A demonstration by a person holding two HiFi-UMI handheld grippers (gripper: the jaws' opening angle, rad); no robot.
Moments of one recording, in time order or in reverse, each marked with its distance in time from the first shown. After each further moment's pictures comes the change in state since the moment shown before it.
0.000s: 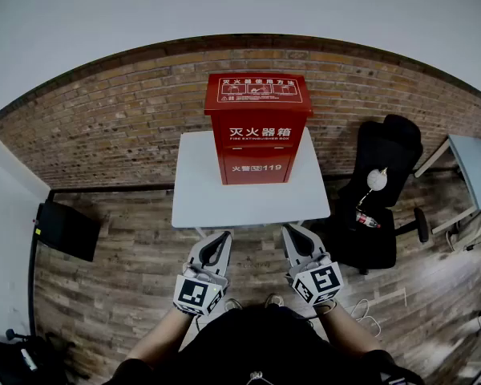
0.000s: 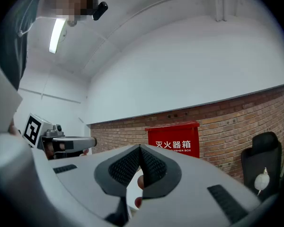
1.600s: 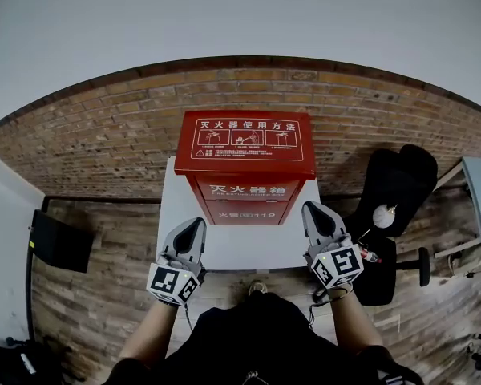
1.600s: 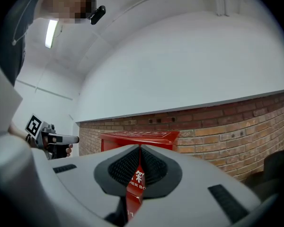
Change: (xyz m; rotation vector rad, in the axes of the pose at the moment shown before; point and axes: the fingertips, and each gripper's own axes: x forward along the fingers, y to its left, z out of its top) left arm 0.217 0.171 0.011 -0.063 -0.025 0.118; right arm 0.198 -0.242 0.048 -0.076 -0.050 0.005
